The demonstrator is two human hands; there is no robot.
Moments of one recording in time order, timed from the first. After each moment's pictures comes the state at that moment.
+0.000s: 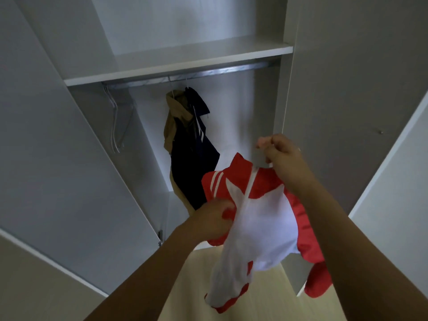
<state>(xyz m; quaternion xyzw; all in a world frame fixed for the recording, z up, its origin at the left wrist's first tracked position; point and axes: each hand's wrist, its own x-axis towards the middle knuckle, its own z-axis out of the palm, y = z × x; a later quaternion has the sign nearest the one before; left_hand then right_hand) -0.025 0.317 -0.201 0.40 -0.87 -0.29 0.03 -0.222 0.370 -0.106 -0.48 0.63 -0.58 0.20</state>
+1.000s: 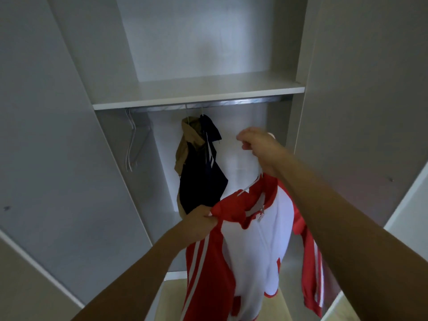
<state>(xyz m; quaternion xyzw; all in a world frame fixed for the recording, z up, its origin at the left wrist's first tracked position) -0.010 0.286 -0.143 0.48 -0.75 -0.44 0.15 -0.206 0.284 -0.013 -0.47 0.61 -0.54 0.35</state>
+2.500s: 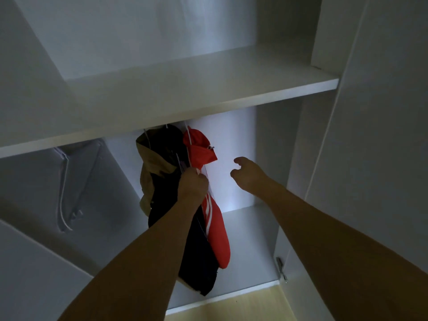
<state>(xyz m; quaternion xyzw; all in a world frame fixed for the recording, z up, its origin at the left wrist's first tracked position) -0.182 -0.053 -0.151 0.61 -0.69 -0.31 0.24 -0.329 0.015 -0.140 -0.46 0.74 -0.39 0.31</state>
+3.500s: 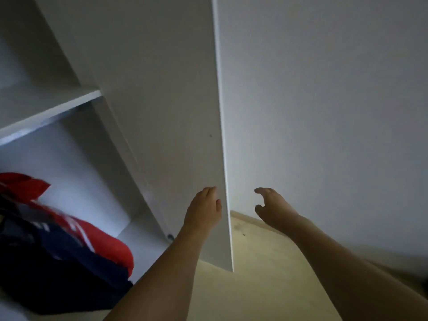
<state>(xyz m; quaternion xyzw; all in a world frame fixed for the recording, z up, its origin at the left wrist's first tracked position) -0.221 0.358 -0.188 0.00 -0.98 -0.18 0.08 -0.242 0.564 -0.164 -0.10 0.95 -0.28 0.10</state>
